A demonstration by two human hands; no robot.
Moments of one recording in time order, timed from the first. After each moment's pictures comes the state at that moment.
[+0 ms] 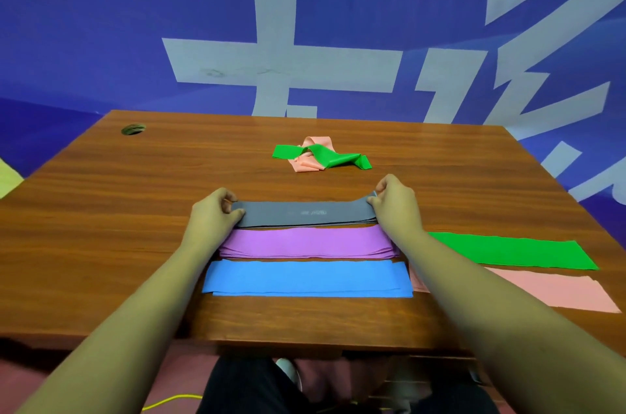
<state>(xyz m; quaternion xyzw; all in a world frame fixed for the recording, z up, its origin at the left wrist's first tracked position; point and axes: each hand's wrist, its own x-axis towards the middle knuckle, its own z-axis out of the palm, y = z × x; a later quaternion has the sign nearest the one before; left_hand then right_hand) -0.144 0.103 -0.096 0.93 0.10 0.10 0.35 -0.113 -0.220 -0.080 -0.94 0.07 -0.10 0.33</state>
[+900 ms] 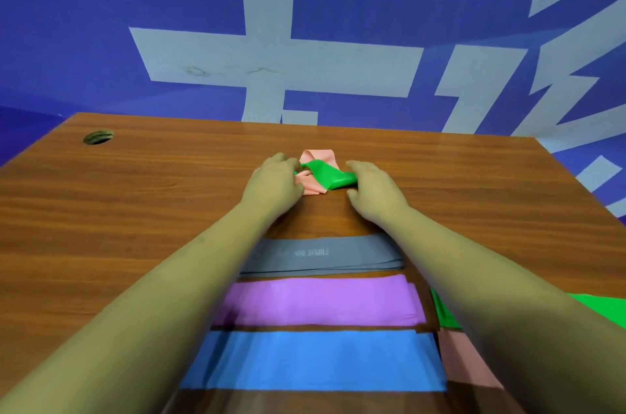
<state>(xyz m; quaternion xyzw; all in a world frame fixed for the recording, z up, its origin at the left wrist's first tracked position) 0.004 0.010 -0.075 0.98 -0.07 0.07 0.19 0.013 -0.191 -0.088 -0.98 -0.08 -0.03 0.18</state>
